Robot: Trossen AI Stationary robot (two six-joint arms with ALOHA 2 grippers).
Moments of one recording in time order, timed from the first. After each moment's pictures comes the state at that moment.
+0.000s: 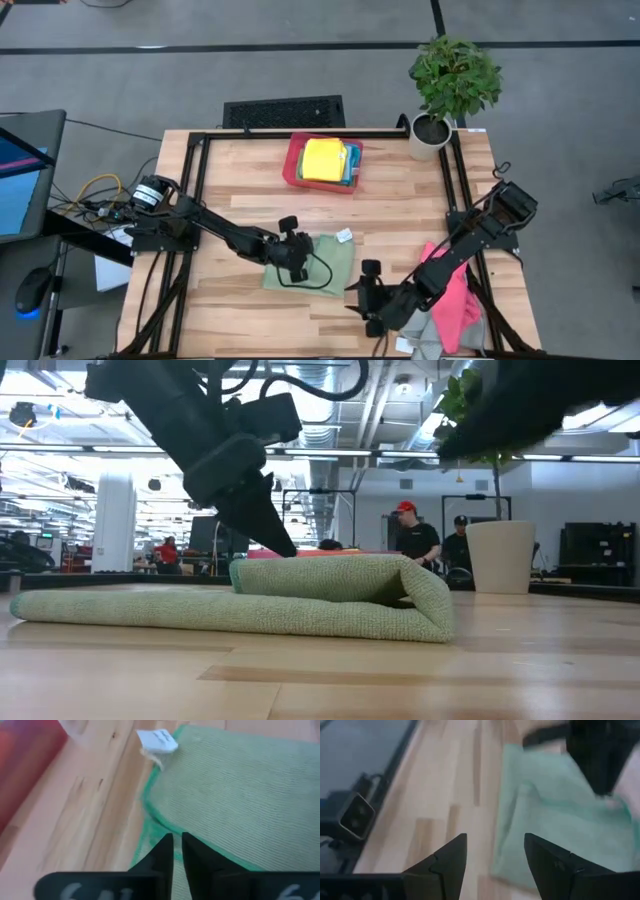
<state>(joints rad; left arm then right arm) -0.32 1.77 0.96 -0.12 -0.48 -0.34 0.71 1.76 0.99 0.01 0.56 0.35</state>
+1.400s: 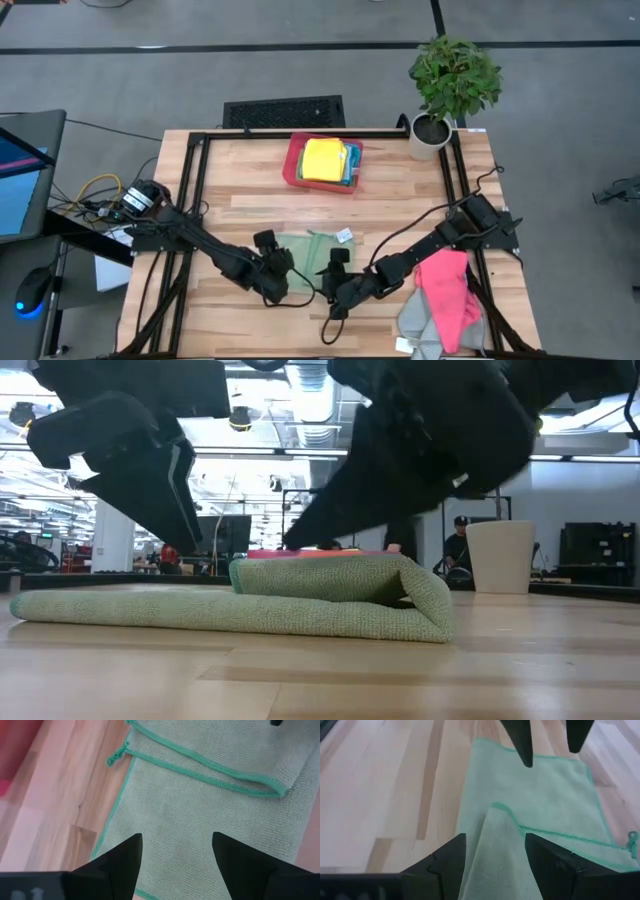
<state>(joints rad) -0.53 1.73 1.06 -0.62 -0.54 -0.68 0.51 2.02 1.15 0.12 0.47 0.19</state>
